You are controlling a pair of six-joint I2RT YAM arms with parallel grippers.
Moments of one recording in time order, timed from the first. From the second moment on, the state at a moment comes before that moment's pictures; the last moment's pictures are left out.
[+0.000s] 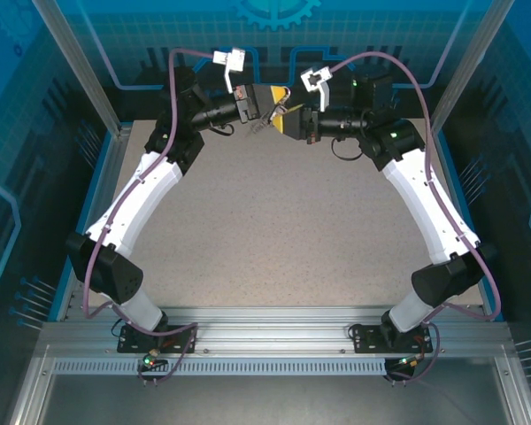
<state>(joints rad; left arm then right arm) -0.37 1.65 1.76 0.07 0.82 -0.79 0.40 1.61 1.88 -0.56 -0.86 0.29</state>
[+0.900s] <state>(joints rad) -0.38 1.65 1.75 0.11 0.82 -0.80 0.27 1.55 1.82 -0.21 -0.86 0.67</state>
